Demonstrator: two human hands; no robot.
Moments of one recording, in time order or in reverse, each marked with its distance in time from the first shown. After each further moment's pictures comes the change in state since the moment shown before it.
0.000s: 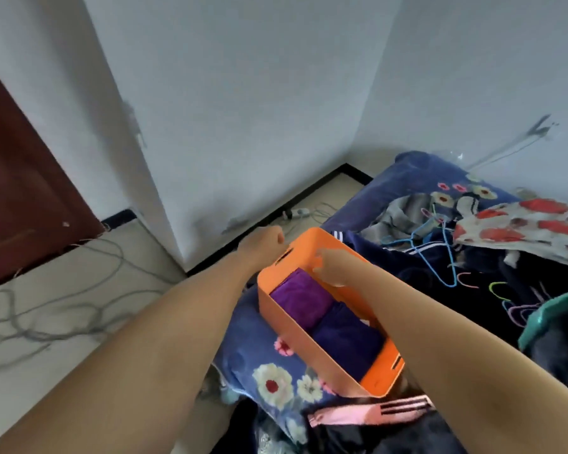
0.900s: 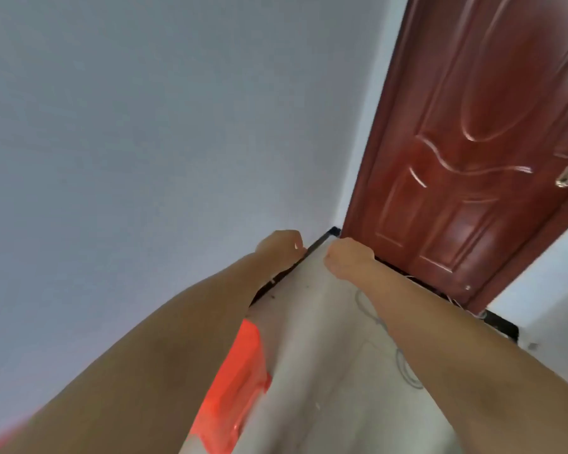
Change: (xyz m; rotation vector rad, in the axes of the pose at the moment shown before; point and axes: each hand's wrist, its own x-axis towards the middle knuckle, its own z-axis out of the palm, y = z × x) left_hand -0.677 -0.235 -0.141 -0.153 0.901 -1.211; right_hand -0.364 -0.563 0.216 -0.658 0.116 -1.429
